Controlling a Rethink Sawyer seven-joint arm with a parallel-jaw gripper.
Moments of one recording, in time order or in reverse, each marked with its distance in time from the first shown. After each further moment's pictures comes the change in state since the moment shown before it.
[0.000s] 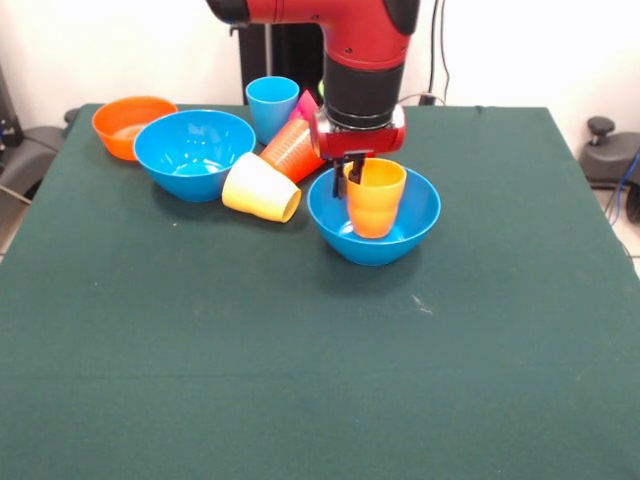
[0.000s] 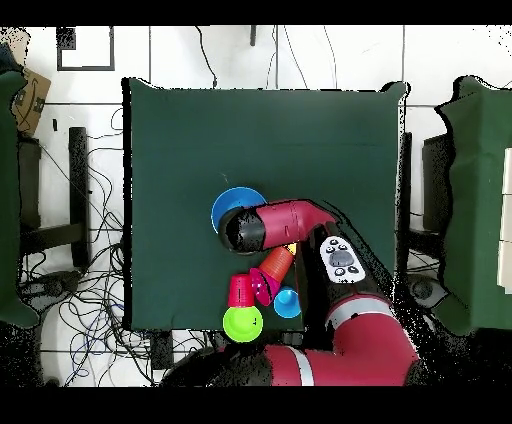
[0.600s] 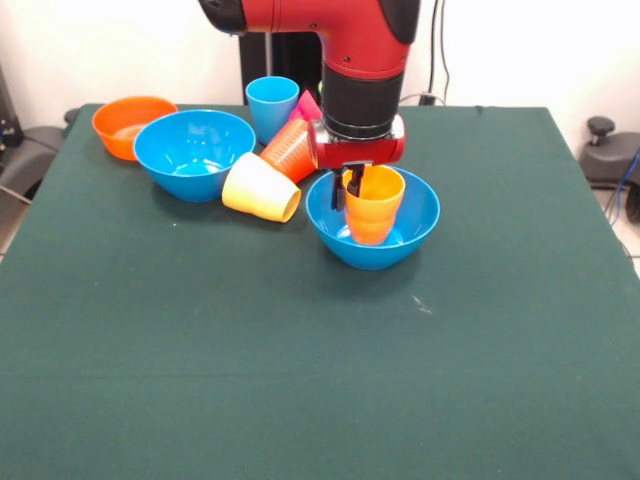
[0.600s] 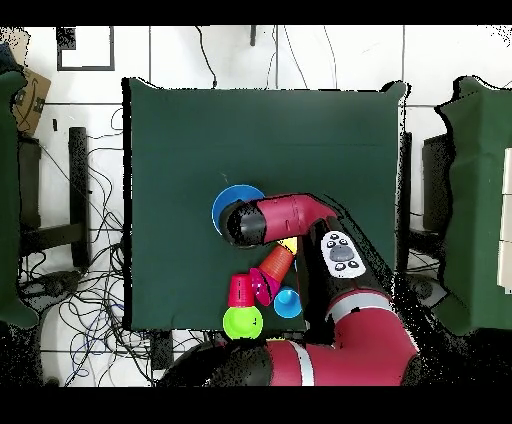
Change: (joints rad) arm 0.001 0.015 0.002 -0.038 0.000 0.001 0.000
